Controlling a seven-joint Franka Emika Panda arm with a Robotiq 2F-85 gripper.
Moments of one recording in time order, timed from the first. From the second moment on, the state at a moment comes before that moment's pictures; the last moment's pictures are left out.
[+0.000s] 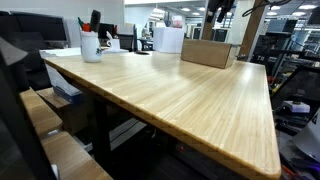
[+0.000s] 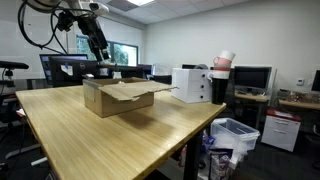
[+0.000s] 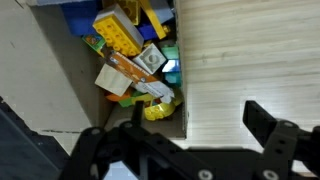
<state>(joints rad) -0.13 -0.52 0.07 -2.37 -0.16 2.13 0.25</state>
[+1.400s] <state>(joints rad) -0.13 -0.37 0.09 -2.30 -0.32 1.92 0.42</state>
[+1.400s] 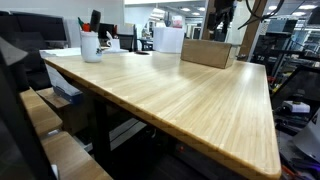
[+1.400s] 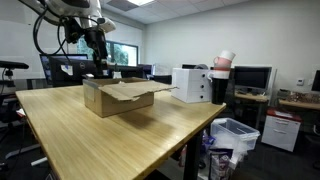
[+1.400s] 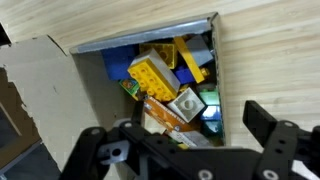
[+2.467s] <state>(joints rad) -0.10 -0.32 0.08 -2.26 -0.32 1.81 0.42</state>
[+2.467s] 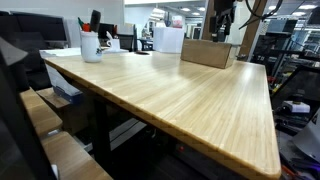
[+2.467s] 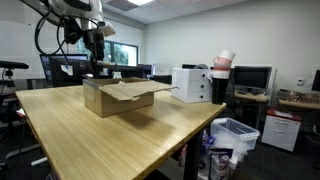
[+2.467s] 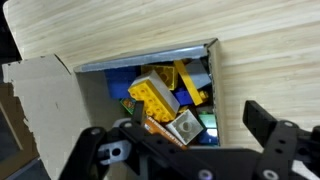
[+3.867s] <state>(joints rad) -0.07 -0.27 0.08 -2.26 -0.32 1.81 0.42</state>
